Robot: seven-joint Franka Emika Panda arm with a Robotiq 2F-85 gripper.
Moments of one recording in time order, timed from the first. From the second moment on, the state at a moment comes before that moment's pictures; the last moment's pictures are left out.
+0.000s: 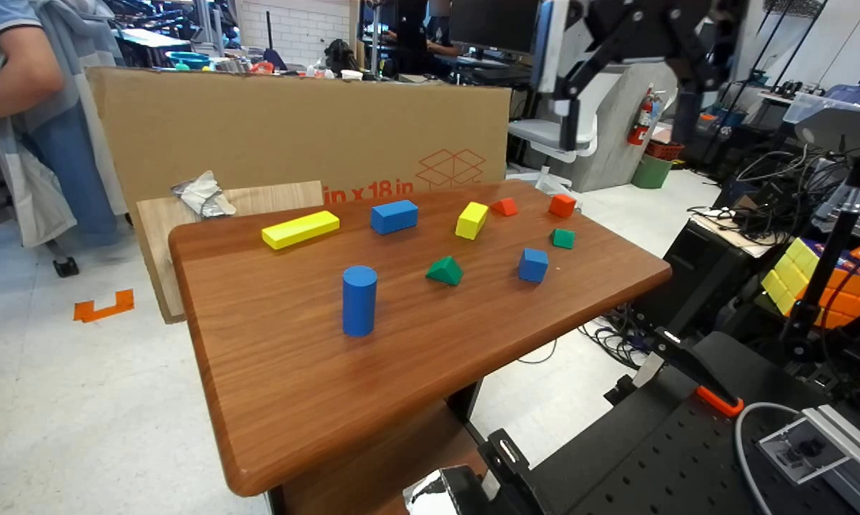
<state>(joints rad) -0.07 -0.06 0.13 -2.33 -0.12 2.04 0.70</state>
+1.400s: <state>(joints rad) 0.19 0.58 0.04 -1.69 0.10 2.31 1.15</state>
